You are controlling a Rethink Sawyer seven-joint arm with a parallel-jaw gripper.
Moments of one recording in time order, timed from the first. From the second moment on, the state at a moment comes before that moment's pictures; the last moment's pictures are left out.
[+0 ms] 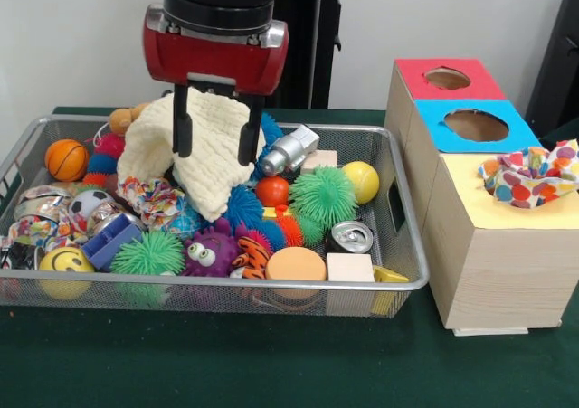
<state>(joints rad) -0.38 -0.61 0.17 1.16 -0.28 0.99 1.67</state>
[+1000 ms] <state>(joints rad) -0.40 -0.59 0.23 1.08 -0.29 1.05 1.67</state>
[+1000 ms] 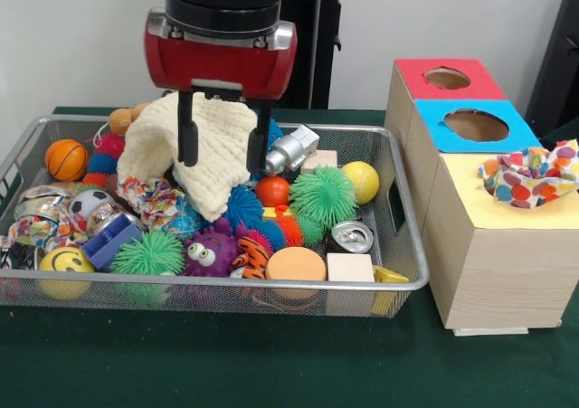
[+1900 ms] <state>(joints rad) -0.43 -0.58 0.26 1.02 -0.31 1.13 1.65</state>
